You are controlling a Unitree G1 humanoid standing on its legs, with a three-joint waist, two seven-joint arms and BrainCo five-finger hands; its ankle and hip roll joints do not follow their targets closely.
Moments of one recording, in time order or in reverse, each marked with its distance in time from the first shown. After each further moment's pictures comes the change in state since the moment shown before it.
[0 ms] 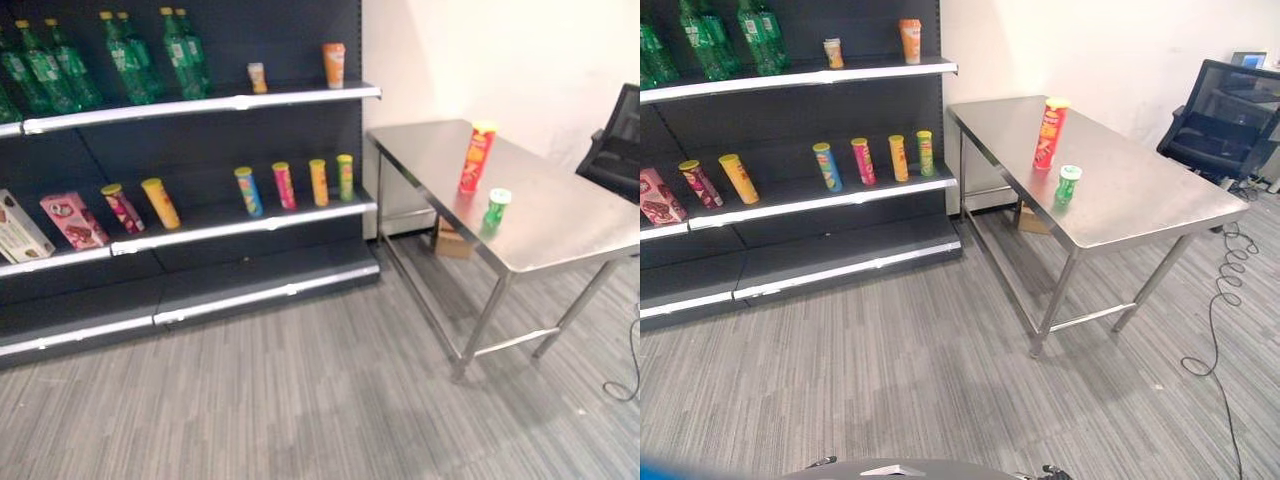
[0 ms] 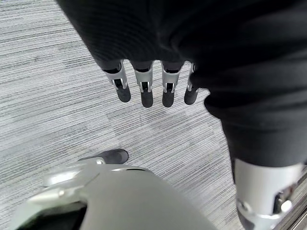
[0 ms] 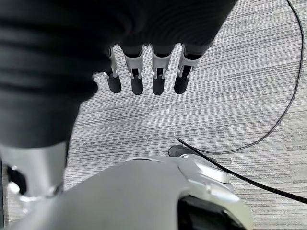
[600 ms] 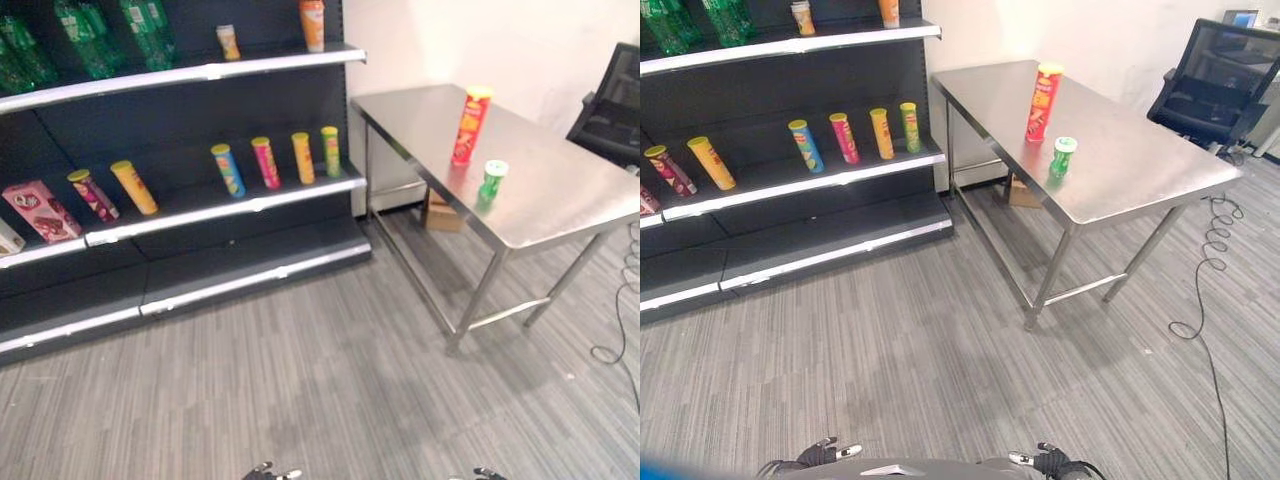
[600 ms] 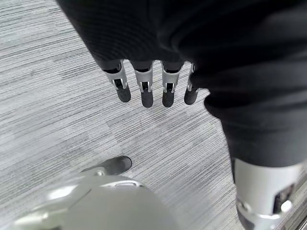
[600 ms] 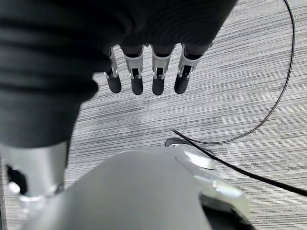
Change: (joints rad) left arm -0.055 0.016 0.001 0.001 0.000 0.002 0.001; right arm -0.076 -0.008 -0.004 -0.004 0.002 0.000 0.017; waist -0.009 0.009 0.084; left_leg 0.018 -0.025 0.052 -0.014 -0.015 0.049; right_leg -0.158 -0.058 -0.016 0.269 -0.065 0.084
